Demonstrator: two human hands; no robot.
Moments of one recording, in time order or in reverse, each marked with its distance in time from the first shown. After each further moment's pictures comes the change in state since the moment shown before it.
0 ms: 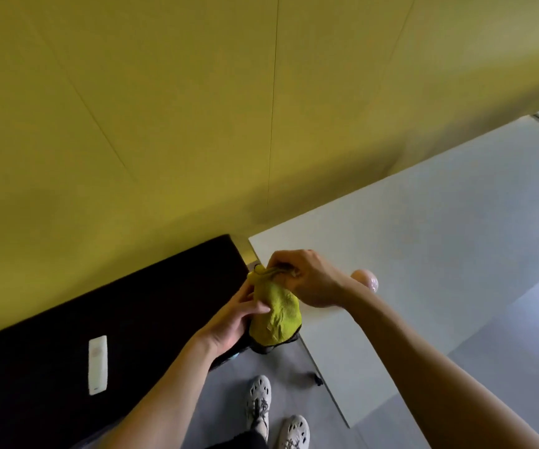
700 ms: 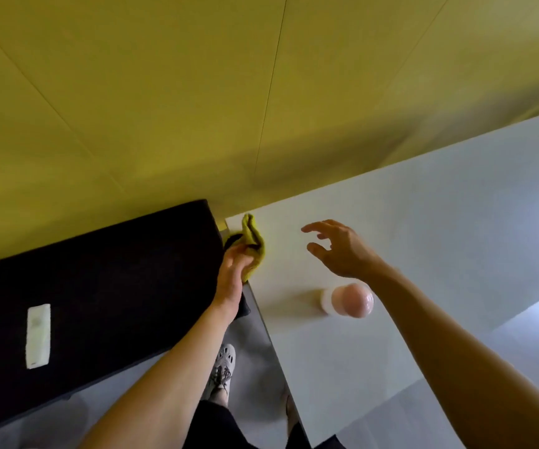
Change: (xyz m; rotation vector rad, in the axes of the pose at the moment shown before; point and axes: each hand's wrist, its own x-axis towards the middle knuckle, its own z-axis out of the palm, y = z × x) left_hand 0.155 -0.039 0.003 -0.200 0.565 0.046; right_hand 0.071 0.164 -0.029 -0.134 0.005 0.249
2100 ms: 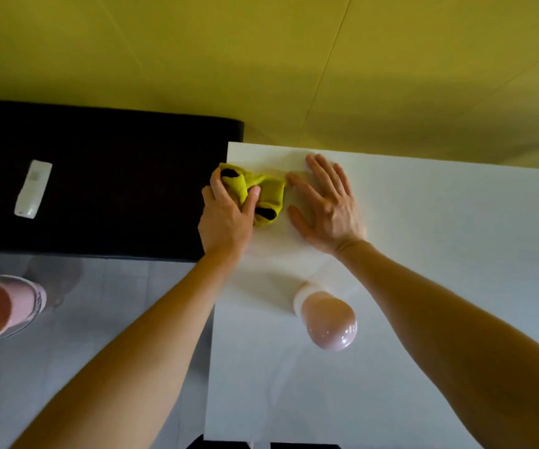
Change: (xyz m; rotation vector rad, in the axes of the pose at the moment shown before) left_hand 0.055 -0.061 0.054 0.879 0.823 0.232; right_hand 0.133 0.105 0.101 -0.257 0.315 -0.779
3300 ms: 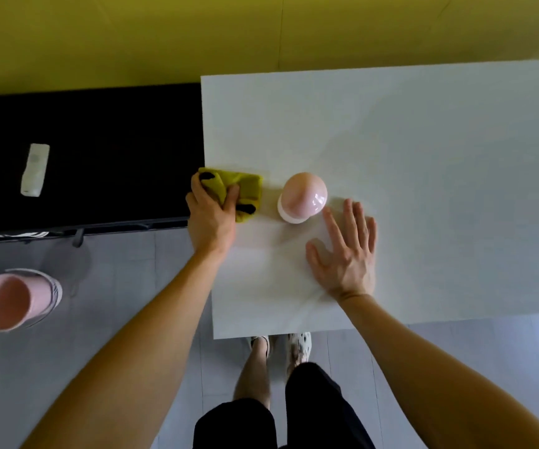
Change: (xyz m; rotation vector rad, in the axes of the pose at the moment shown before) left_hand -0.128 -0.064 -0.009 -0.077 -0.059 -0.041; right_hand -0.262 -0.087 -0.021 -0.048 0.091 0.474
